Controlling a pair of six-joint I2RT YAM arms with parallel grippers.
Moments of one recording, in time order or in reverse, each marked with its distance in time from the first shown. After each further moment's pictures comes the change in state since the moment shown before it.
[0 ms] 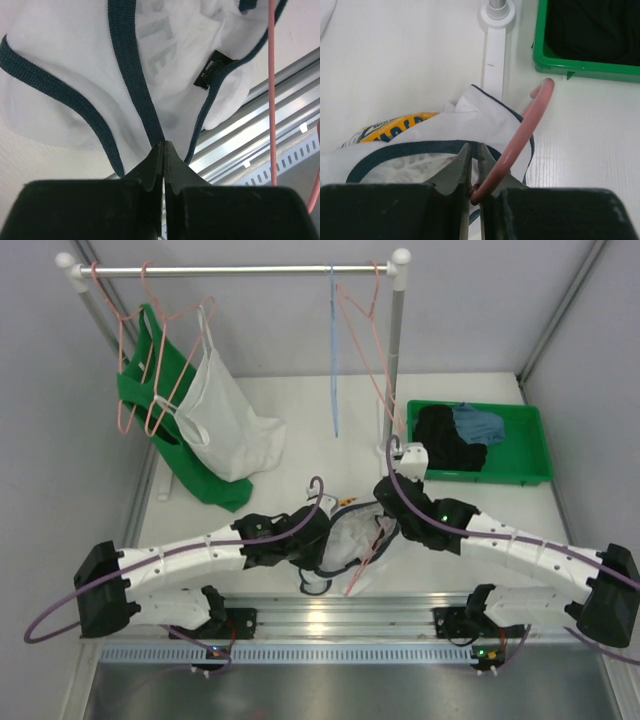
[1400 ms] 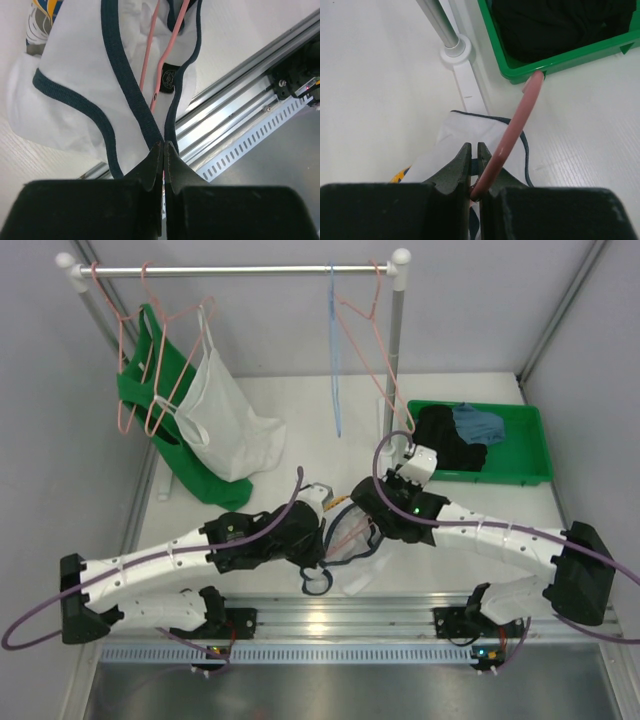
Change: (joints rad) left arm -0.077 -0.163 0.111 -0.110 -0.032 -0.057; right arm 0.025 0.193 0.097 -0.101 0.327 0.475
